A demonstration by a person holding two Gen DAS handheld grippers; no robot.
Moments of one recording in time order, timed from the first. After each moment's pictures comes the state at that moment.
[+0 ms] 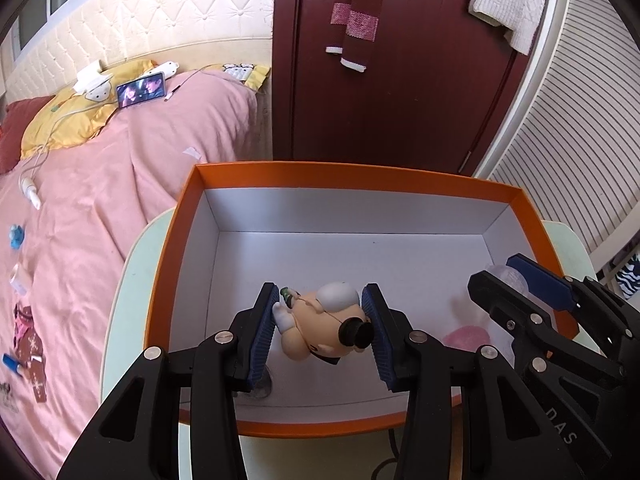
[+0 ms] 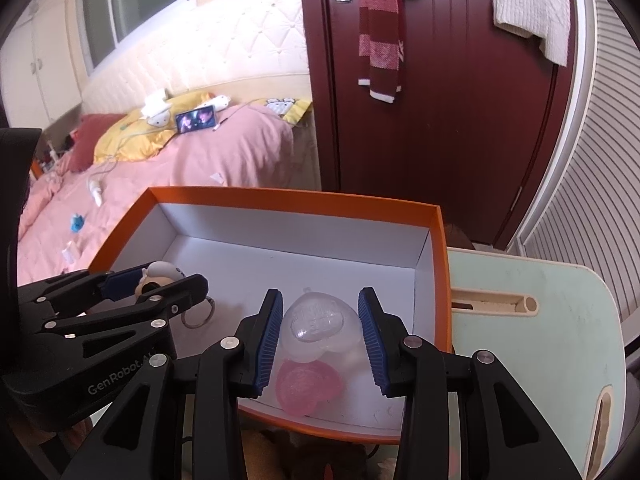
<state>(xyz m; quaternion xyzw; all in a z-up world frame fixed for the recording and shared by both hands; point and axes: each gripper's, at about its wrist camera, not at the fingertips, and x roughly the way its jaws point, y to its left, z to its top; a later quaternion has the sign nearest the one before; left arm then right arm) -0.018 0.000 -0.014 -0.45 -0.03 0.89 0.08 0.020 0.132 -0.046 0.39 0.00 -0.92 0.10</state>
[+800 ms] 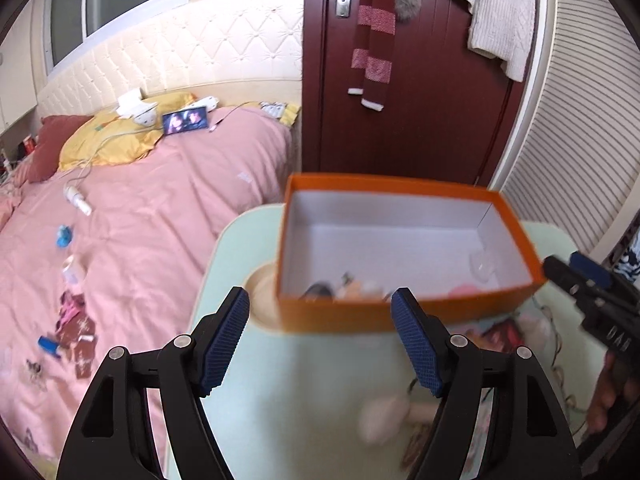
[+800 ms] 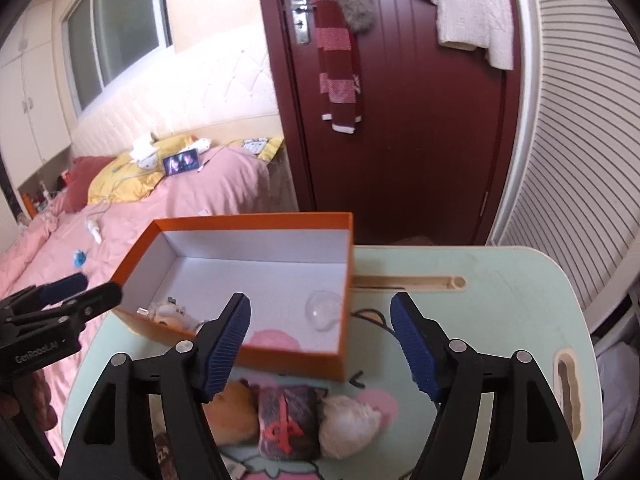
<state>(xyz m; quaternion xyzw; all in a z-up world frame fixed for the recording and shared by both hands) 0.074 -0.045 0.022 -0.39 -0.01 0.92 0.03 0.091 0.185 -0.019 0.33 -0.04 -0.94 0.06</state>
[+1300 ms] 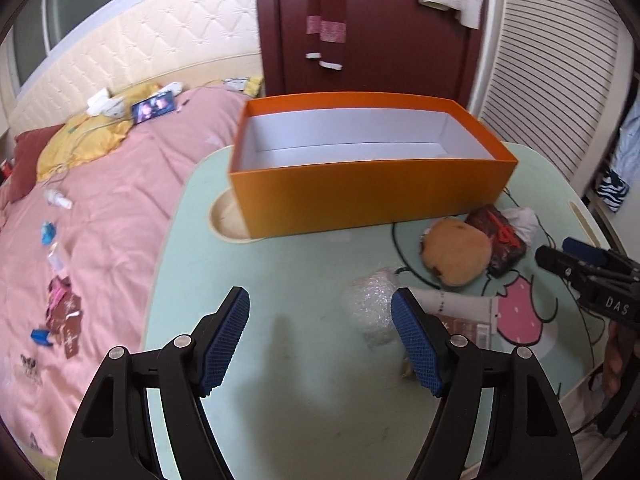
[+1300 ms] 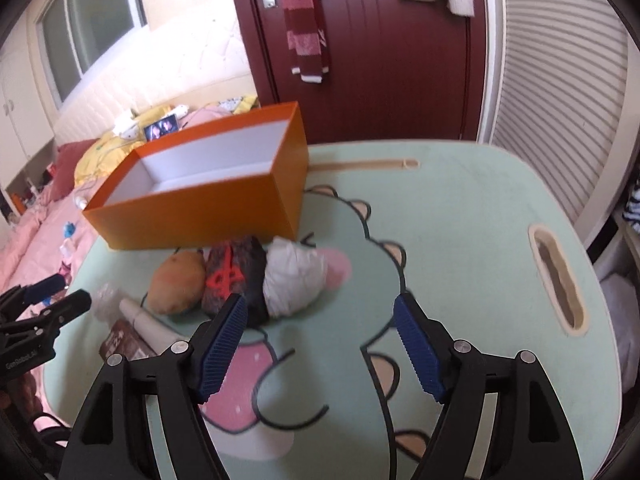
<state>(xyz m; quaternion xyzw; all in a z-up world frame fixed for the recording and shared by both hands) 0.116 -0.020 -0.017 -0.42 0.04 0.90 0.10 0.150 0.217 -0.075 0.41 -0.07 -0.91 0.04</state>
